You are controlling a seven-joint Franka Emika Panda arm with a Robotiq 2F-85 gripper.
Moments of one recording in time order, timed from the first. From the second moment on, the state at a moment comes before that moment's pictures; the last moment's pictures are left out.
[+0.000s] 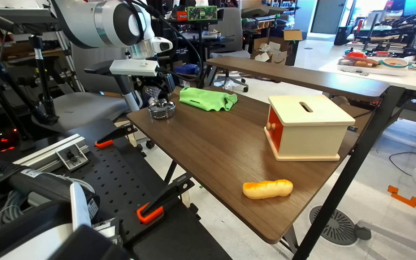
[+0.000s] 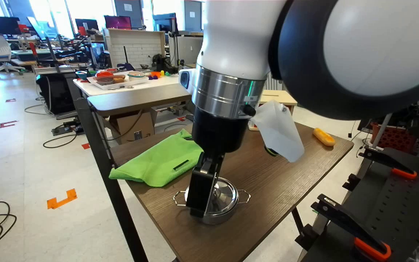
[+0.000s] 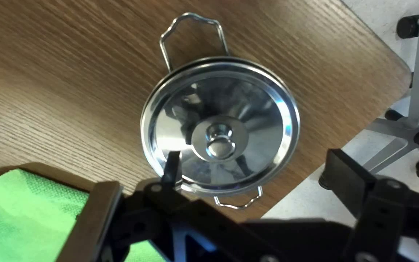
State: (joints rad) arm 0.33 0.56 0.15 -2.25 -0.25 2.96 -0.02
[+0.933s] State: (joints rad) arm 0.30 0.56 0.14 -2.24 -0.24 2.96 -0.02
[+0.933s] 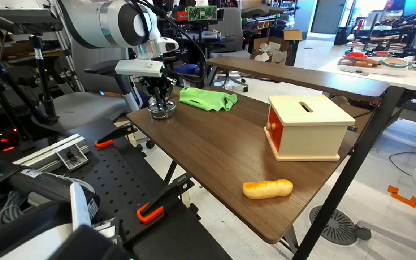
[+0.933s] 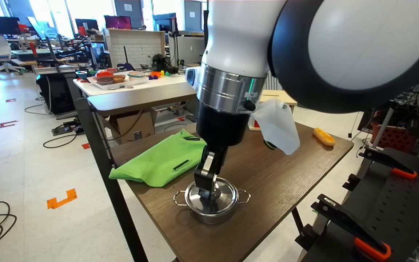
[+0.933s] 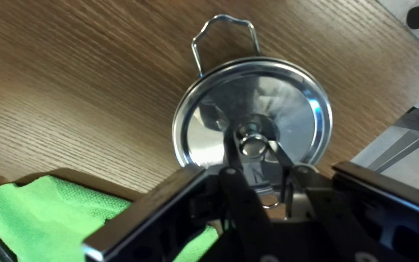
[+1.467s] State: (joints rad) arm 0.27 0.56 0.19 -2.24 -0.23 2.96 -0.05
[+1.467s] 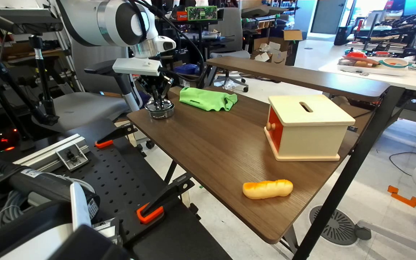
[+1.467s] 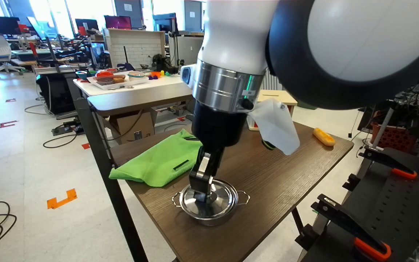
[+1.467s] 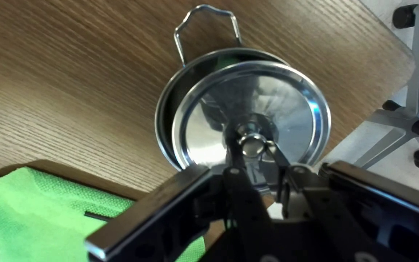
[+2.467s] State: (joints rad) arm 0.14 0.46 0.08 -2.31 -0.25 2.81 -0.25
